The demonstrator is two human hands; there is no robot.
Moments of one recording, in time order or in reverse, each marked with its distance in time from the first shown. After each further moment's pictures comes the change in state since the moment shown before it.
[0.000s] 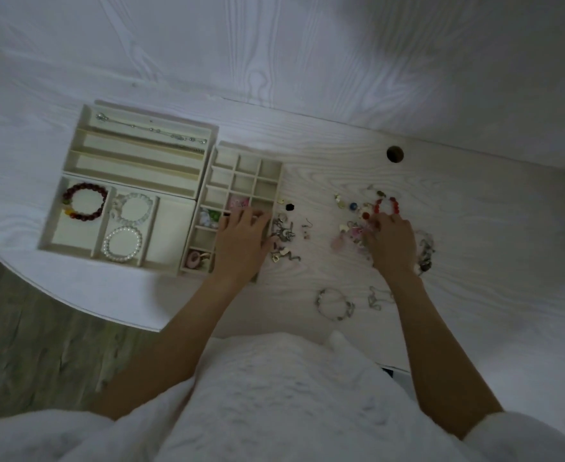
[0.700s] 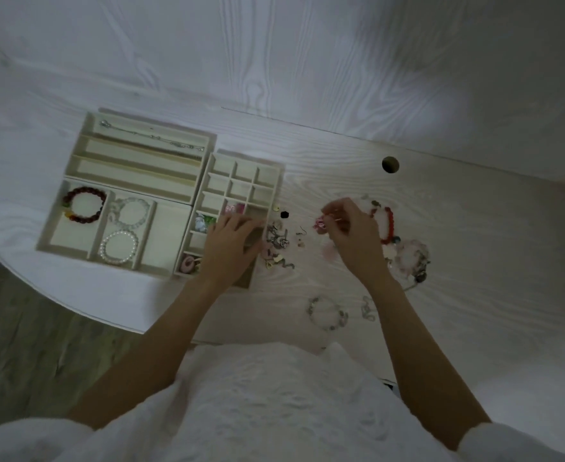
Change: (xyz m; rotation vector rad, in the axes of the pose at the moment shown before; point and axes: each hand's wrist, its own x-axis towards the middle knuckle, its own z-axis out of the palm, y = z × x) left_hand -0.003 -0.010 0.003 -0.156 0.089 0.034; right_hand -0.018 -0.070 -0.050 0.834 -0.011 -0.236
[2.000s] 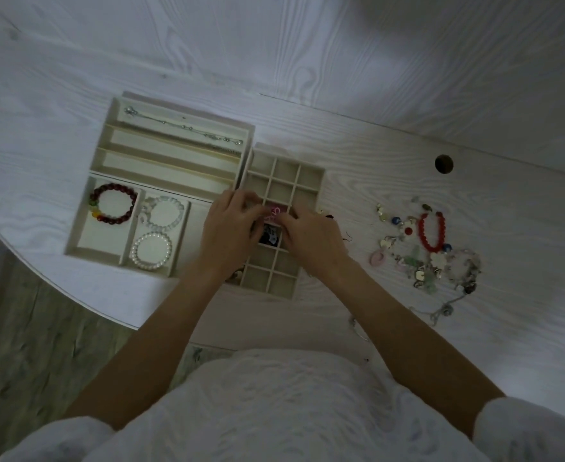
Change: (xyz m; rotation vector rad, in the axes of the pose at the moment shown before) left_hand 0.024 -0.070 -0.029 0.038 0.051 0.073; right_hand 0.037 -0.030 0.132 -0.853 -0.244 -0.346
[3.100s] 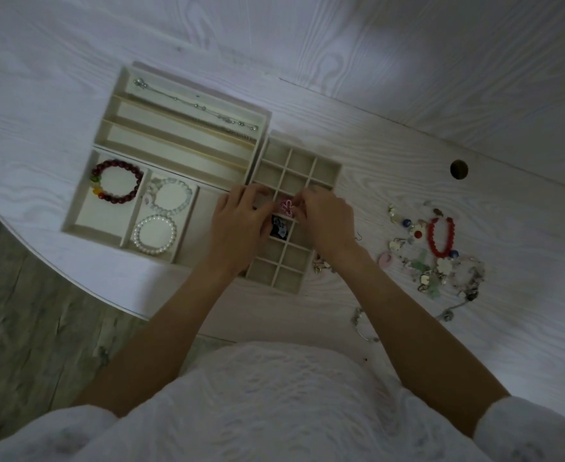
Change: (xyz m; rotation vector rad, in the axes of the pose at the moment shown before) left_hand -0.010 0.001 0.007 0.073 0.055 -0.017; right_hand 0.026 0.004 -0.002 0.013 -0.132 0.195
